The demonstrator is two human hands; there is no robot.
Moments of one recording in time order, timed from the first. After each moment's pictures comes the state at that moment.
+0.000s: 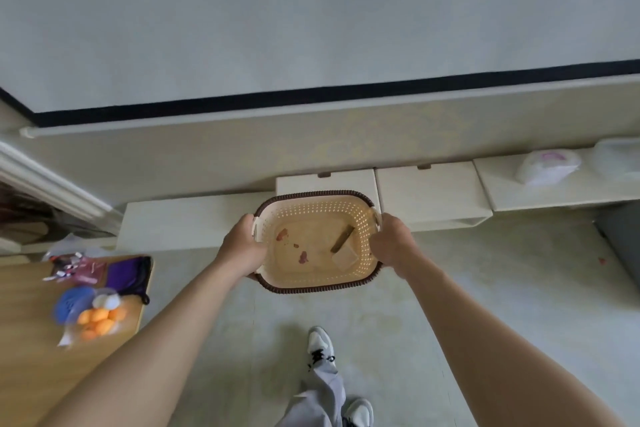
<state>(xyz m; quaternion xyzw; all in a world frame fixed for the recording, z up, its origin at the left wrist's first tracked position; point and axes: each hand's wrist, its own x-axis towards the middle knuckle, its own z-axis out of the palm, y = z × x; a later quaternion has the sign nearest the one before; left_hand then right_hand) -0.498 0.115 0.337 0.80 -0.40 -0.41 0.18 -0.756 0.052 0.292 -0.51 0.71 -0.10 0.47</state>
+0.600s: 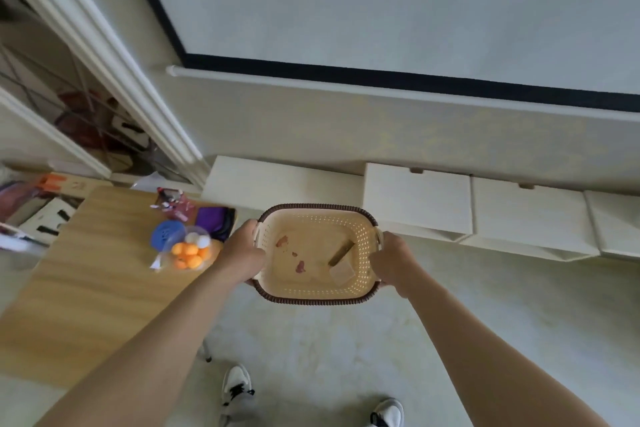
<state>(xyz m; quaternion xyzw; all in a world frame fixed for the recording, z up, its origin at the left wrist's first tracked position) -0.305 0.243 0.309 0.84 -0.35 -0.38 0.19 -0.560 0.136 0.264 -0.54 0.65 -0.03 0.54</state>
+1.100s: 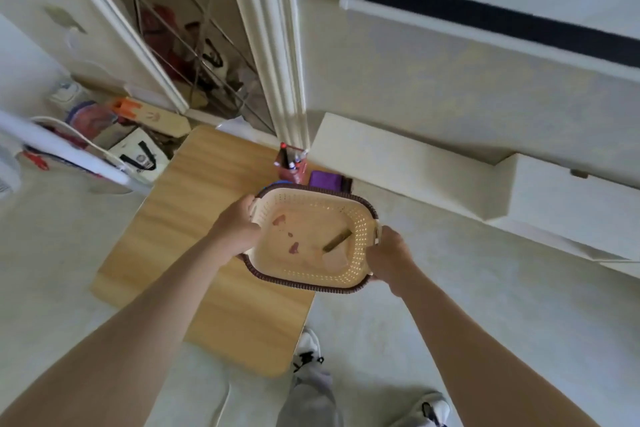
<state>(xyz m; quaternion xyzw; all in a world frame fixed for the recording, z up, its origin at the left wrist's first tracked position) 0.037 0.371 0.245 0.87 -0.26 -0.39 0.18 -0.207 0.258 0.201 -0.55 0.63 0.03 0.54</state>
